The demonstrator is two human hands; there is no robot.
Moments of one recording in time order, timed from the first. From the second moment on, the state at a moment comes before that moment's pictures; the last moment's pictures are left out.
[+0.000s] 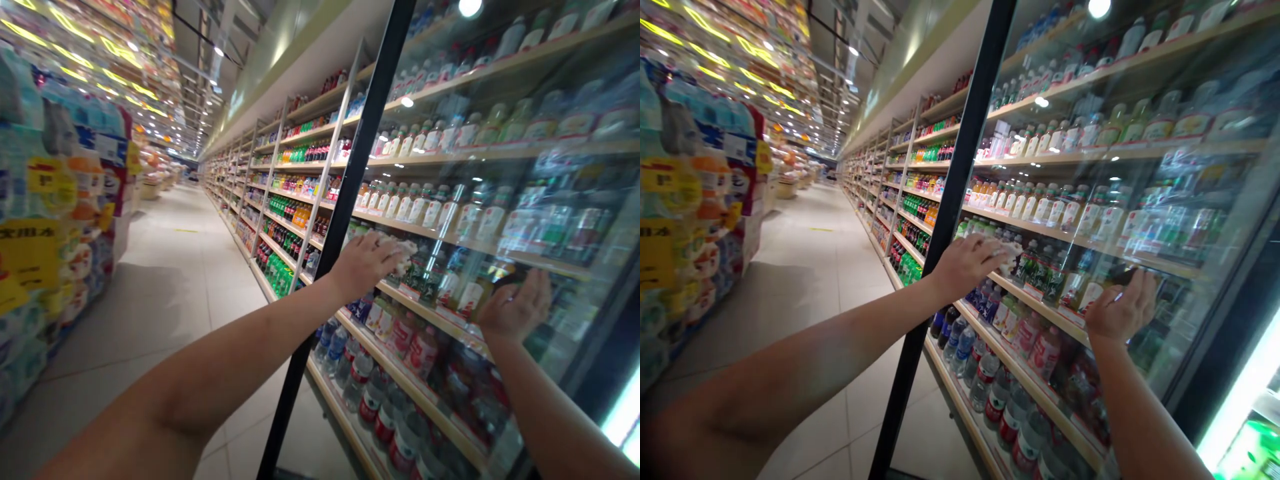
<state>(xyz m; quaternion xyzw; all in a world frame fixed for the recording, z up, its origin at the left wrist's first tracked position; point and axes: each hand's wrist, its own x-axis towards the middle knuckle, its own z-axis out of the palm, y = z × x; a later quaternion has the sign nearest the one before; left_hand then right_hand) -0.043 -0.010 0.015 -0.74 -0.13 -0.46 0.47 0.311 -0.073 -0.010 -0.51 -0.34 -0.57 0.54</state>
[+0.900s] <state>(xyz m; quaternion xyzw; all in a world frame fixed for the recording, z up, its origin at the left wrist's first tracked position) -0.029 -0.005 0.017 -0.75 -0.03 -0.41 0.51 0.308 -0.074 -0.010 -0.50 -0.33 -0.60 0.52</state>
